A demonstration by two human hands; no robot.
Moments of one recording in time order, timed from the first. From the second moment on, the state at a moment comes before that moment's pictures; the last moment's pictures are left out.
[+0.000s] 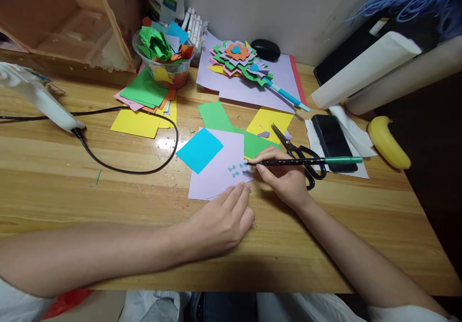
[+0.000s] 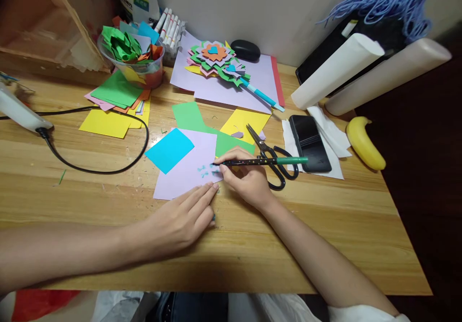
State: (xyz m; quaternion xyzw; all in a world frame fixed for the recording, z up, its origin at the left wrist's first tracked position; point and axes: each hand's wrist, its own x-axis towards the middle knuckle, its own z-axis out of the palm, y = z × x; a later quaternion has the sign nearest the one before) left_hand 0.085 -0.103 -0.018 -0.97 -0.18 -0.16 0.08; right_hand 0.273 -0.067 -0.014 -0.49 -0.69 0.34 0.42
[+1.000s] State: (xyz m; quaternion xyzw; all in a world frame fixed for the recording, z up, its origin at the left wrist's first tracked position) left_hand 0.082 -0.107 -0.015 -0.96 -0.18 -0.14 0.16; right_hand 0.265 -0.076 -0.017 -0.44 -0.80 0.27 0.30
